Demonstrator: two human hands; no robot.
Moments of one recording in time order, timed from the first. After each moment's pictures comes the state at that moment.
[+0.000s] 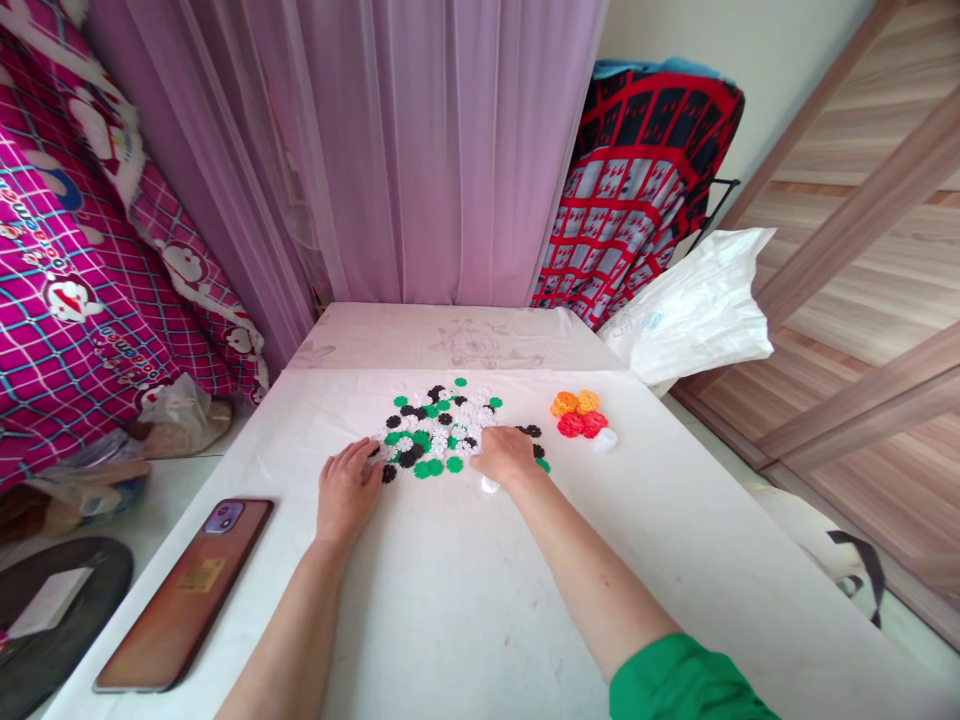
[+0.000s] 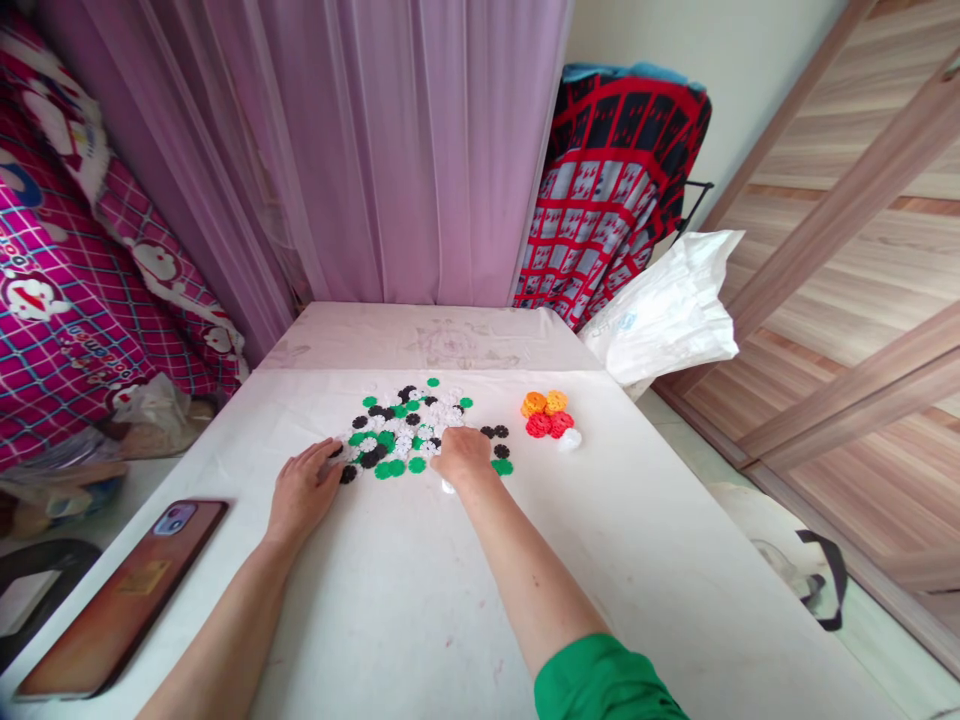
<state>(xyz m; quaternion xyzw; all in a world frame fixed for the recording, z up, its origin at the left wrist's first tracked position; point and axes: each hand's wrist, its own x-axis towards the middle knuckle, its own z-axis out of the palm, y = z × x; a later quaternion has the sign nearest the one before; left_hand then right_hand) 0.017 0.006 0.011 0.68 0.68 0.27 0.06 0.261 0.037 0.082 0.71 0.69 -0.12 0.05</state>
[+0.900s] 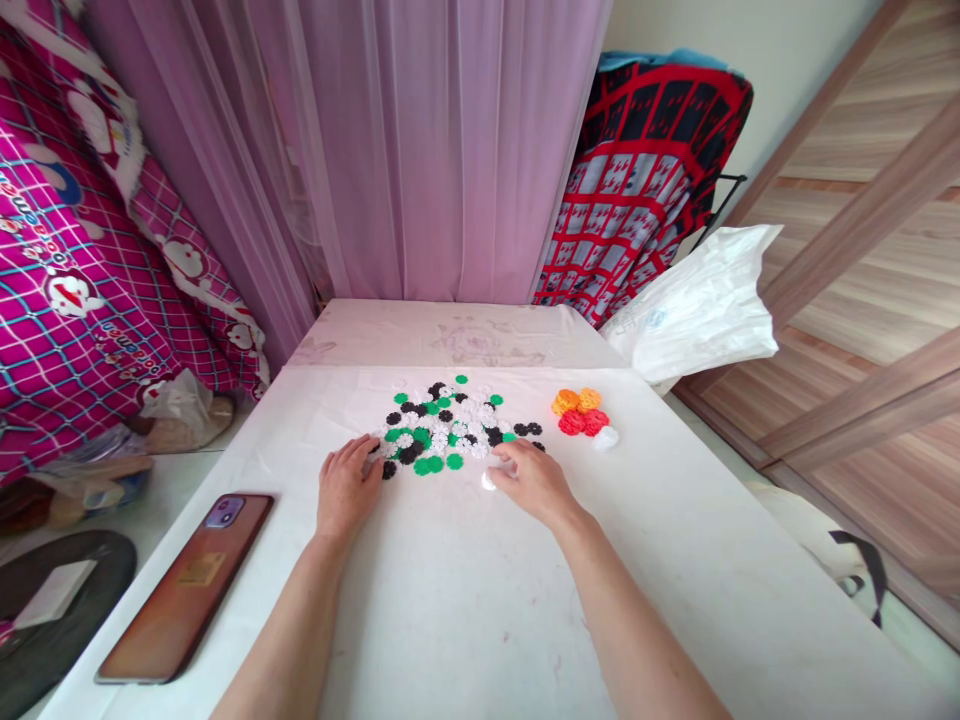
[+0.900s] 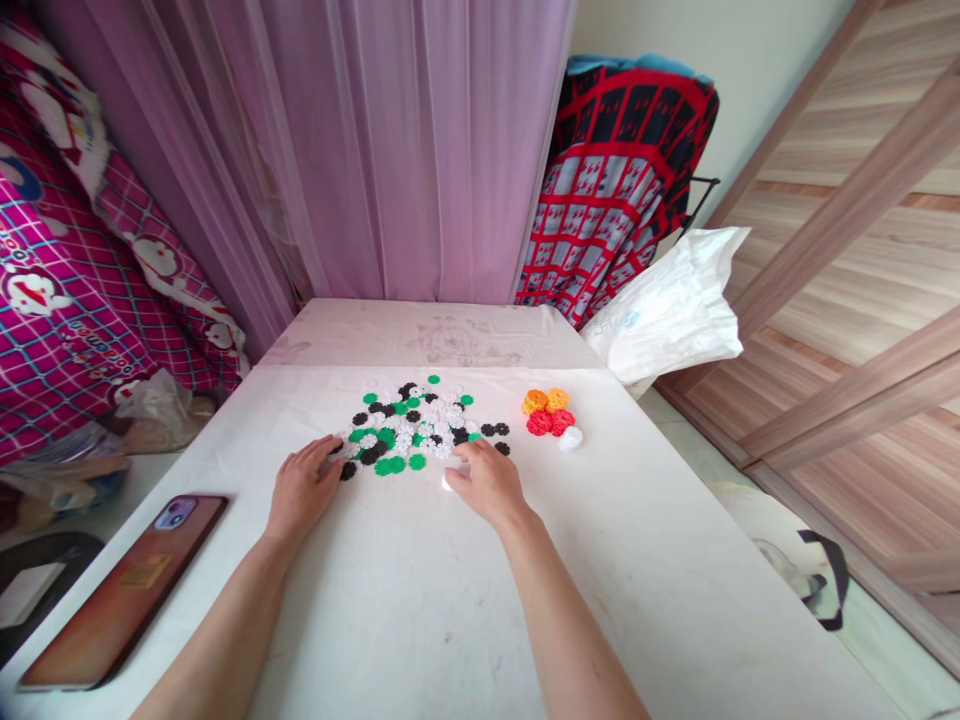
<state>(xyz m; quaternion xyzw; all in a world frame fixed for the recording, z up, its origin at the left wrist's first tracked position) 0.019 0.005 0.014 0.67 0.69 0.27 0.06 0.301 -0.014 0.066 0.67 0.71 -0.17 -0.14</state>
